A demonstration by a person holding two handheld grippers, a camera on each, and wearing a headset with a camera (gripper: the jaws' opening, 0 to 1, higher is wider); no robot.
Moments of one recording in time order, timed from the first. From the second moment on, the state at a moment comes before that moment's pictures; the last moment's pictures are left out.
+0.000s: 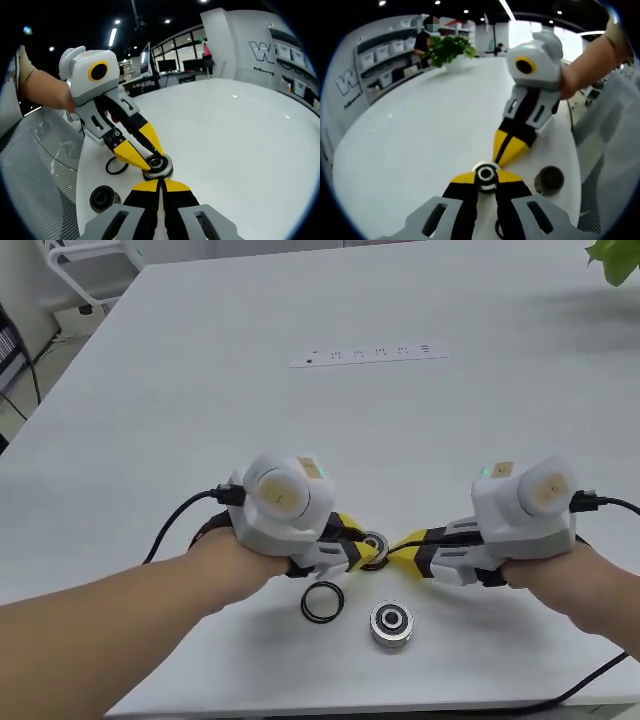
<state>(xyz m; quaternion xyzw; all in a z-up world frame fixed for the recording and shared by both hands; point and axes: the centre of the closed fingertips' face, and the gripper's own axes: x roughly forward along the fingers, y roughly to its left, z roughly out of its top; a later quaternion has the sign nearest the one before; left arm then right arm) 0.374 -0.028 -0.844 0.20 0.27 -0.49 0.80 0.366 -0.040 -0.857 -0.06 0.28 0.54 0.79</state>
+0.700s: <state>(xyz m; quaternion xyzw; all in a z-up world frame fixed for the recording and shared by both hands) 0.371 -0.032 -0.844 0.21 0.27 -0.48 0.80 0.373 -0.046 -0.847 0.03 0.30 0.51 0.81</state>
